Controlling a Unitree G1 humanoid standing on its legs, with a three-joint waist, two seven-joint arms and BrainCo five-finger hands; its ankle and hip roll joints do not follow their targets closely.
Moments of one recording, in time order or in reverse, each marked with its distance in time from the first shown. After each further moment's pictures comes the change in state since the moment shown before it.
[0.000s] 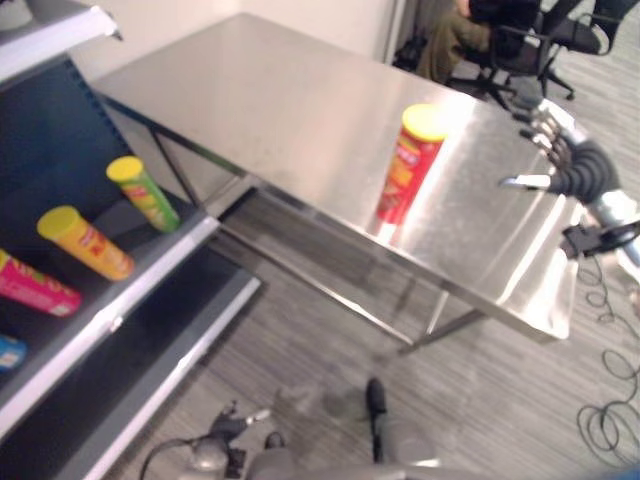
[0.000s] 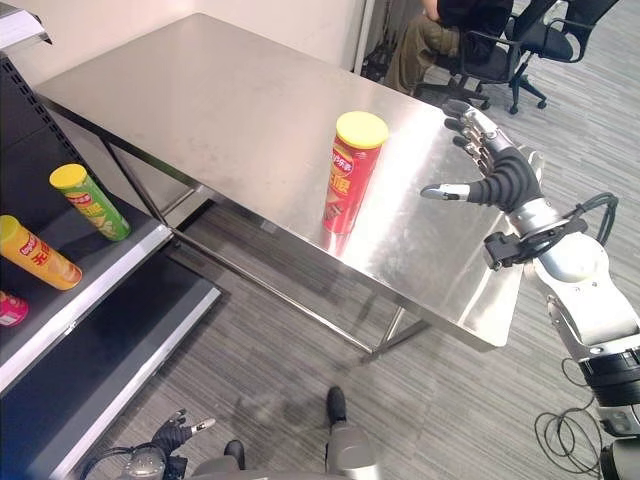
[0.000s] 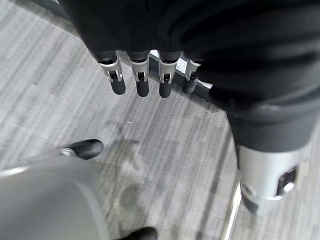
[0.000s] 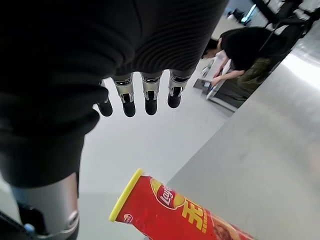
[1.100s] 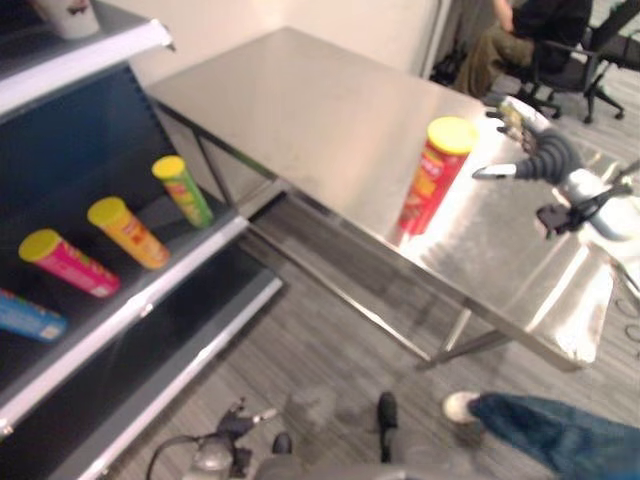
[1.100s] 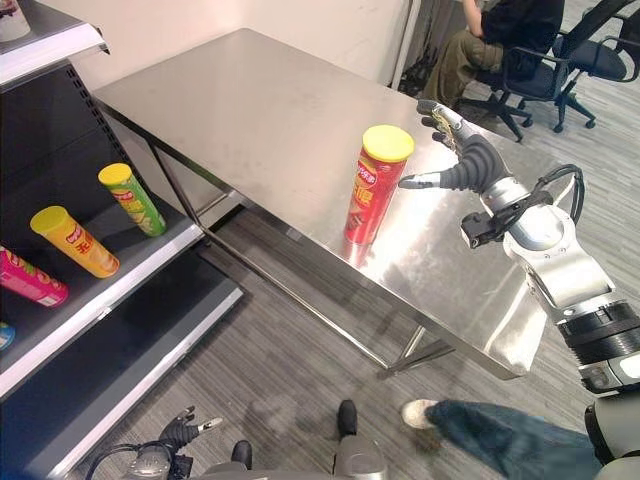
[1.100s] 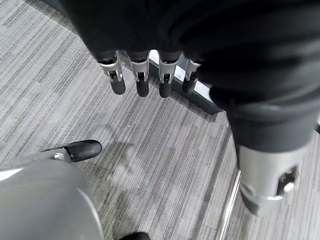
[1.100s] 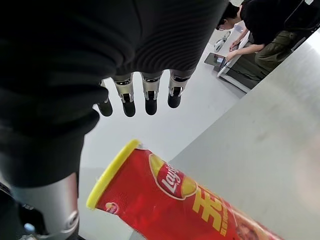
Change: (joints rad) left arm 0.028 0.002 -0.028 -0.035 -0.005 0.002 -0.016; right arm -0.196 0.005 0.187 0.164 -0.028 0.040 -0.001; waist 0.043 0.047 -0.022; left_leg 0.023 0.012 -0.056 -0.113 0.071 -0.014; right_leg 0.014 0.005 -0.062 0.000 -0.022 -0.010
